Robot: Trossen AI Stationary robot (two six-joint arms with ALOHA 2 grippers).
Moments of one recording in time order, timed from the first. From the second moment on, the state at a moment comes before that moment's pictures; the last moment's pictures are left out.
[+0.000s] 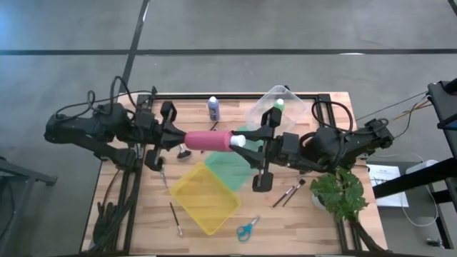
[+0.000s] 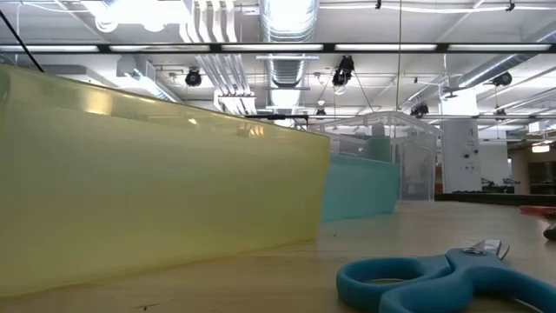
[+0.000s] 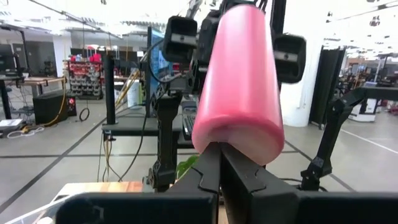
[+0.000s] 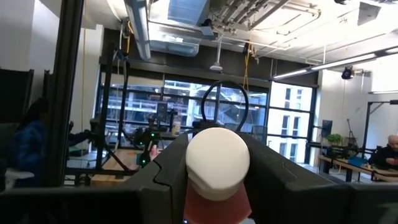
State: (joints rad) left arm -0.18 0.98 1.18 -0.08 -0.04 -0.03; right arm 0.39 1.62 1.74 0.26 0.50 -0.26
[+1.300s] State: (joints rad) left arm -0.18 0.84 1.22 -0.45 -0.25 0.07; right arm 0.37 1.44 1.76 -0.26 0.77 0.05
